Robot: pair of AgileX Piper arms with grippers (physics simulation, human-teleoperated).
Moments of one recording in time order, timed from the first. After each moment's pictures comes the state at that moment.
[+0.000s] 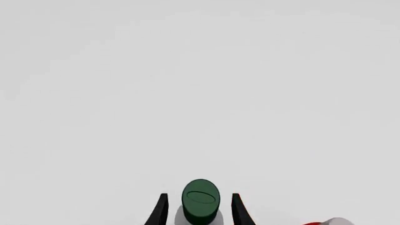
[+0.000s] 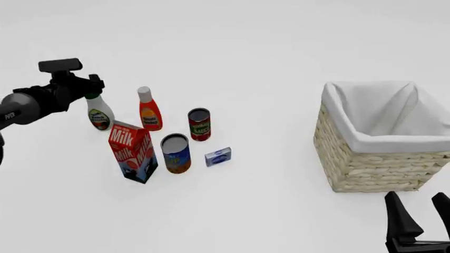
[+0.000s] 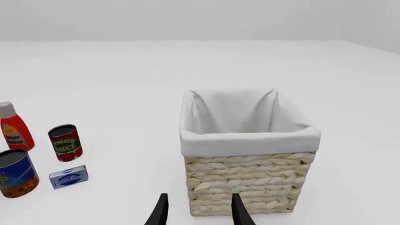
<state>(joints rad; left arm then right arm) 0.19 2.06 -1.54 -0.05 -0.02 -0.03 0.06 -0.01 -0.02 0.00</state>
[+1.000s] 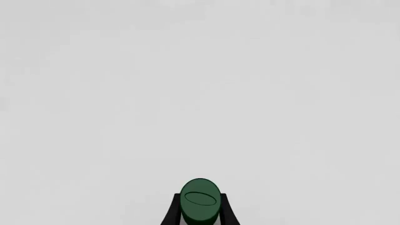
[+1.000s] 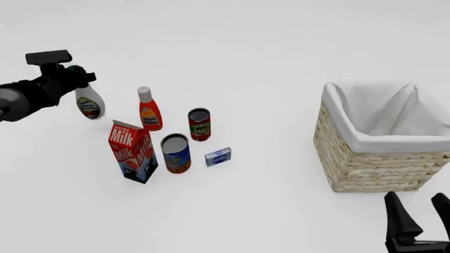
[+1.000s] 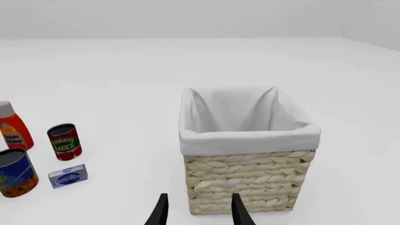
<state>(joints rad) 0.21 2.02 -1.56 -0.05 -0.02 -0.03 0.07 -0.01 -0.02 0.00</state>
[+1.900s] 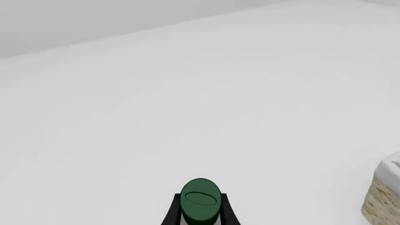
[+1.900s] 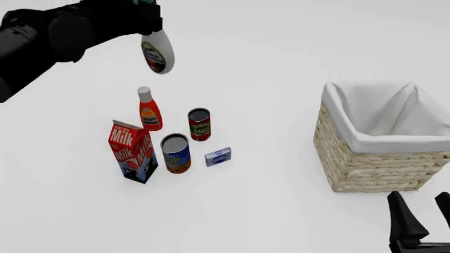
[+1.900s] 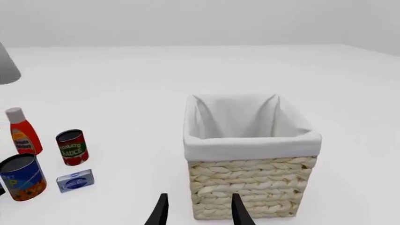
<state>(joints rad) -0.29 1.57 -1.58 0.23 0.12 -0.01 0.02 -0.04 0.03 0.01</state>
